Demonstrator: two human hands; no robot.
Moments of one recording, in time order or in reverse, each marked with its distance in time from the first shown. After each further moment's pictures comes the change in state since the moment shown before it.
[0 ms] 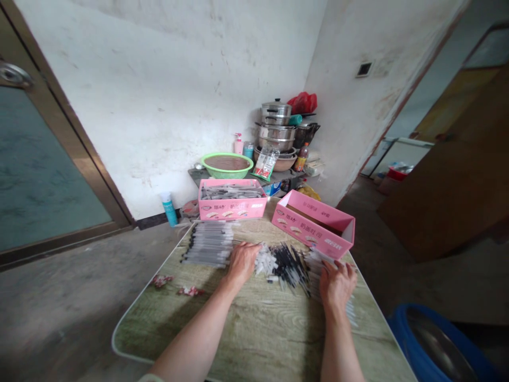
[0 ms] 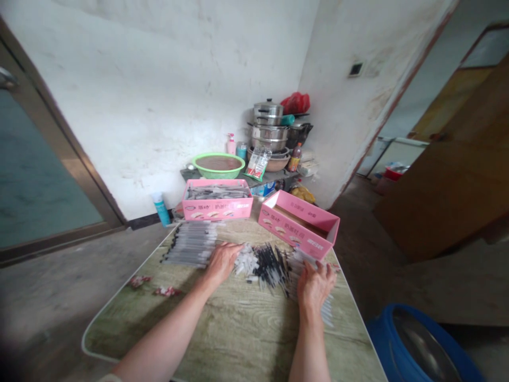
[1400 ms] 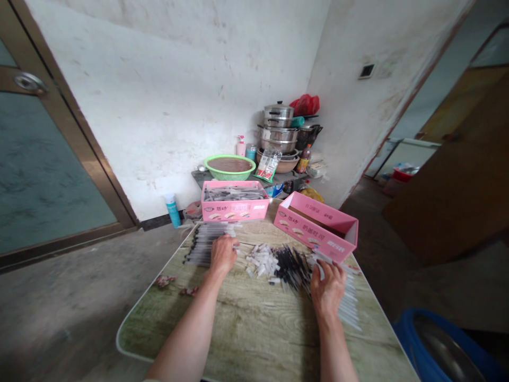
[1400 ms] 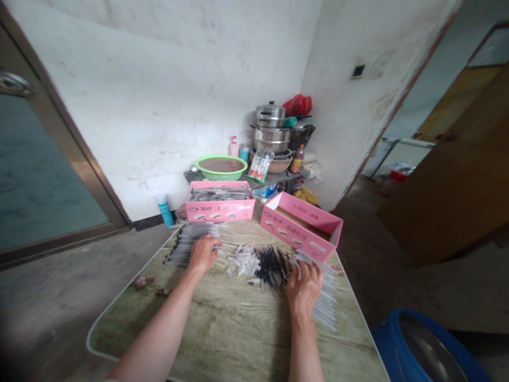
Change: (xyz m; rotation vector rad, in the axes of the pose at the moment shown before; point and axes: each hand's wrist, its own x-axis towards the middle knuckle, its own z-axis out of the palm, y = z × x) left_hand 0.000 -0.039 -0.043 0.337 0.041 -0.299; right_hand 0.001 -0.046 -0.019 0.261 0.040 -0.033
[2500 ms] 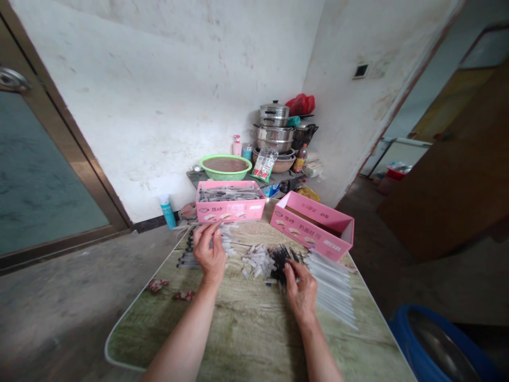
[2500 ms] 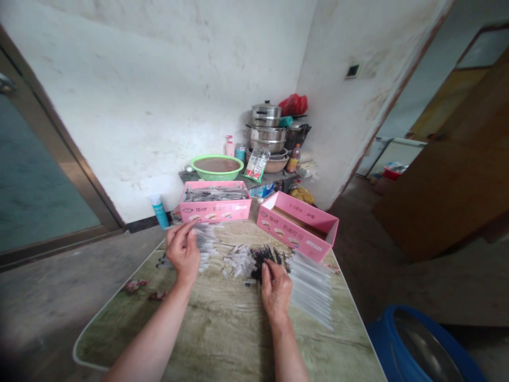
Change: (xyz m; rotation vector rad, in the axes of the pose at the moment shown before) left_hand -0.009 0.024 -0.025 -0.657 0.985 0.021; right_hand -0.005 -0.069 -0.006 0.536 -0.305 0.233
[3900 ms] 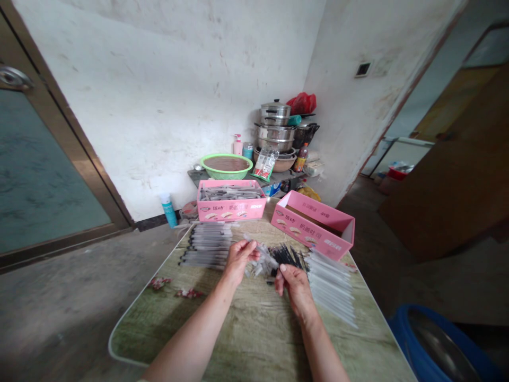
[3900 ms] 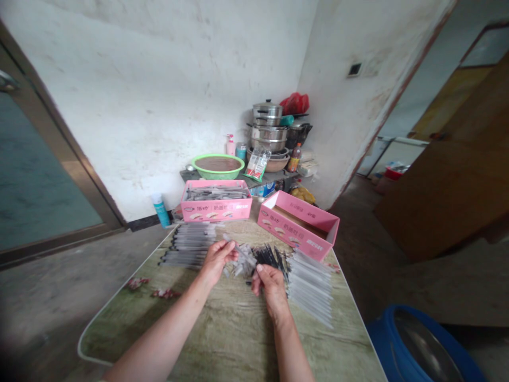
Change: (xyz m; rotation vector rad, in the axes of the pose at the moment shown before) left_hand -0.051 0.011 0.035 -0.760 -0.589 -1.045; right_hand 0.000 -0.012 0.010 0.869 -0.392 0.482
